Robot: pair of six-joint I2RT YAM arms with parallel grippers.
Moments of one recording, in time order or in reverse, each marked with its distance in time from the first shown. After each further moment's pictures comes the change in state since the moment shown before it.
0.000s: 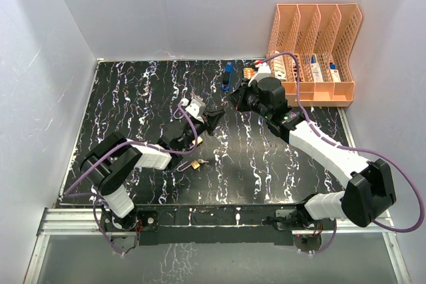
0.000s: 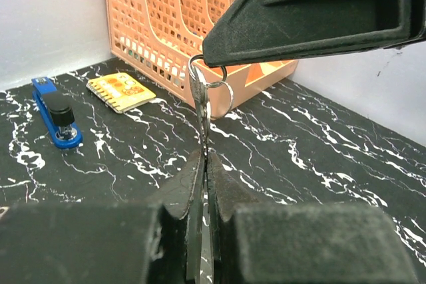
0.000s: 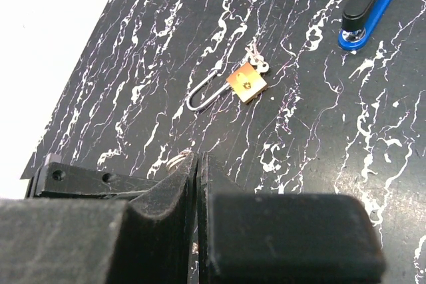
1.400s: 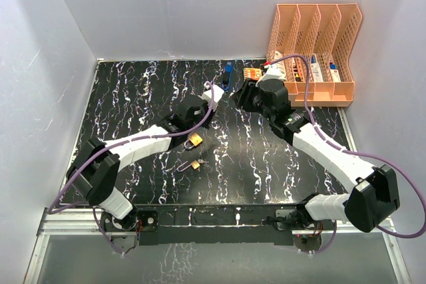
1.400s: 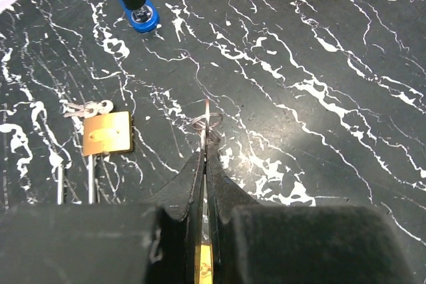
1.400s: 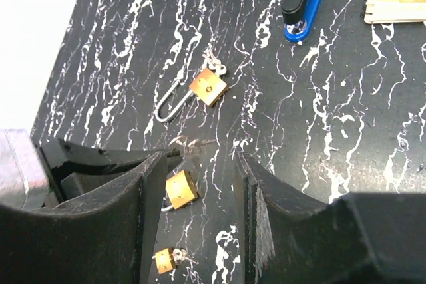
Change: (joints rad) left arm -0.002 -0.127 0.383 -1.130 -0.189 0.264; right arm -0.003 -0.044 -0.008 -0.093 0.176 0.053
